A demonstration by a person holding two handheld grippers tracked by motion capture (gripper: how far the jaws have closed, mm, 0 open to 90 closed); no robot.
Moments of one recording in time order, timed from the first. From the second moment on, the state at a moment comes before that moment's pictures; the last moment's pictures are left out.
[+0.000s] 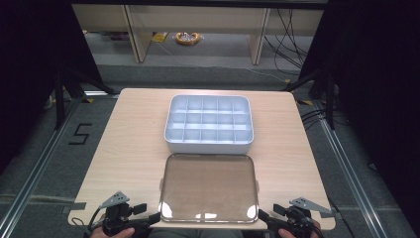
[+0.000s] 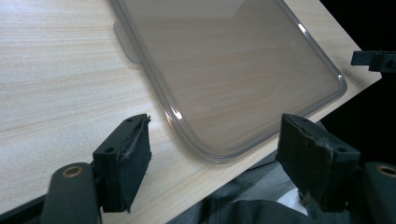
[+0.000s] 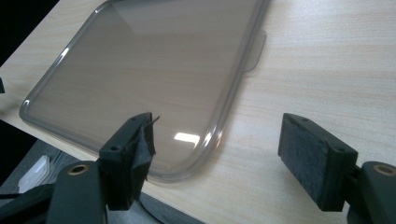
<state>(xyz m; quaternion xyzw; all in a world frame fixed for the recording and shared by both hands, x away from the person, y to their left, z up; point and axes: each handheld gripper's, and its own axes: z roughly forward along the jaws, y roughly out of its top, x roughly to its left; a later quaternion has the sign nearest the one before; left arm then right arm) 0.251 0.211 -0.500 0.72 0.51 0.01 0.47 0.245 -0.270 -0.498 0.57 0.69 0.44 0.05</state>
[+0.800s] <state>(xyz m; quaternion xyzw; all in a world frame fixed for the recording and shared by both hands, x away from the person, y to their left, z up) 0.276 0.192 -0.506 0.74 0.50 0.01 0.45 0.277 -0.255 -0.505 0.57 0.68 0.45 0.04</state>
